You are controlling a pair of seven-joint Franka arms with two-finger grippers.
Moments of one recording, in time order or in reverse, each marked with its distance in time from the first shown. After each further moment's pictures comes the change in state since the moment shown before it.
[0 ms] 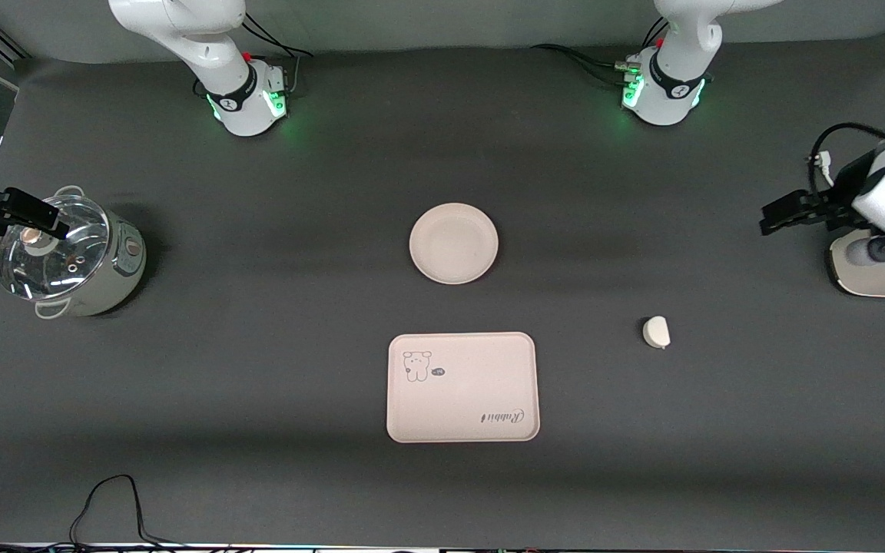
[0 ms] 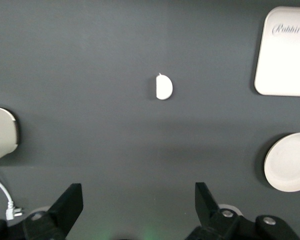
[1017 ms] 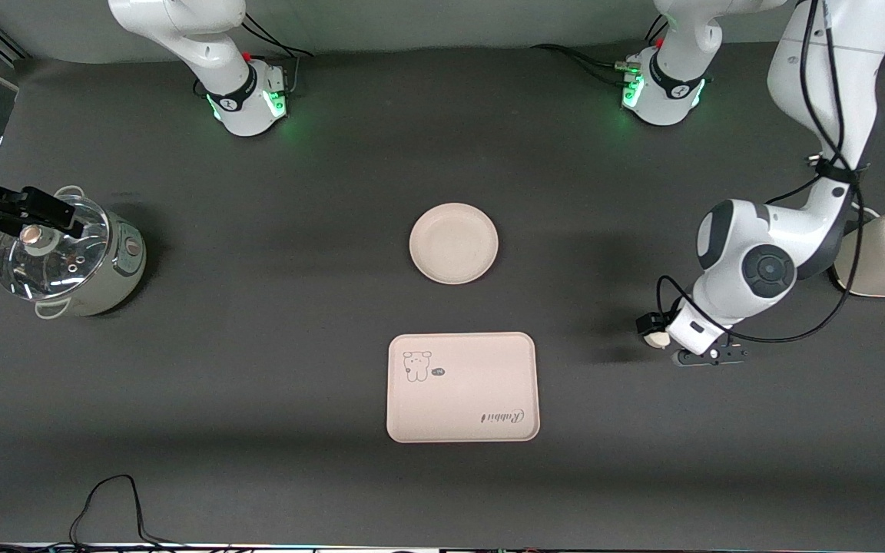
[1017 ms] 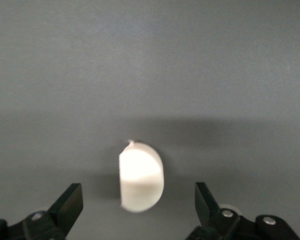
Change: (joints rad) left arm -0.076 0.430 -0.015 -0.362 0.159 0.915 -0.177; right arm 0.048 0.001 0.008 -0.005 0.000 -0.011 0.019
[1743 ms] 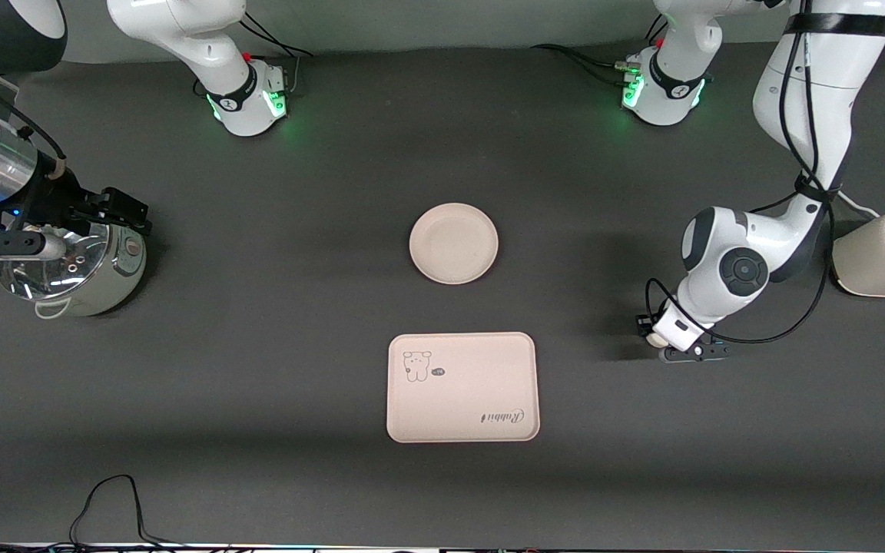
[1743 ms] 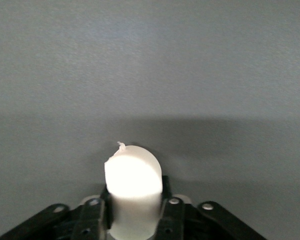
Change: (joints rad) left arm -0.017 0.045 0.009 -0.038 0.035 0.072 -0.028; right arm 0.132 0.026 0.000 -0.003 0.000 -0.004 0.108
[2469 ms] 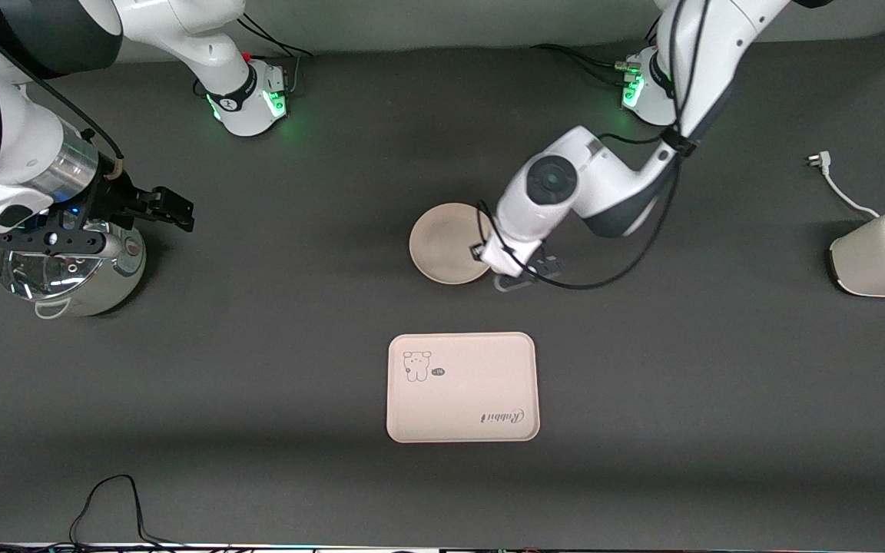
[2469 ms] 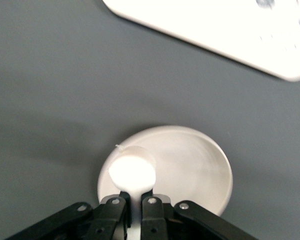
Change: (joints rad) left arm -0.128 -0.036 -0.506 0.150 0.001 -0.256 -0.844; right arm 0.096 0.003 -0.002 -0.027 0.000 0.001 0.126
